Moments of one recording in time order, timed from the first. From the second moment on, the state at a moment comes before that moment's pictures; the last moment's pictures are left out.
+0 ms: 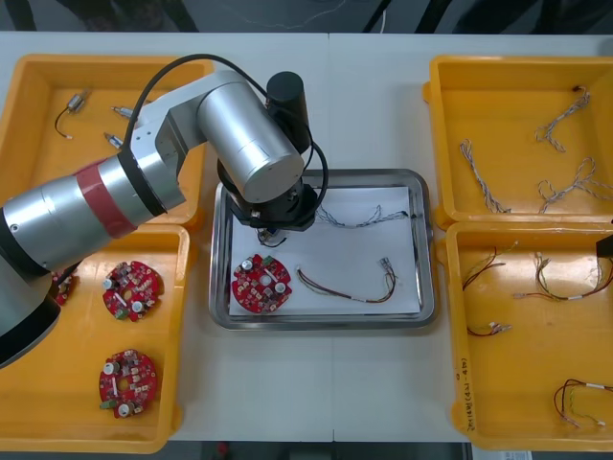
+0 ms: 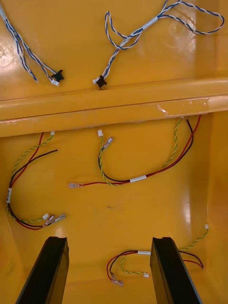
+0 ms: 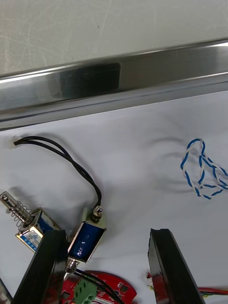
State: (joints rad) right arm -0.17 -0.82 -0.31 -2.21 -0.85 1.91 1.13; left arm -1.02 0.49 -0.86 -1.47 0.79 1.45 -0.68
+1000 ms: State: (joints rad) right arm -0.19 -0.82 -0.31 -2.21 -0.90 1.91 1.13; left arm -1.02 0.56 -0.30 -1.69 0.86 1.91 -1.01
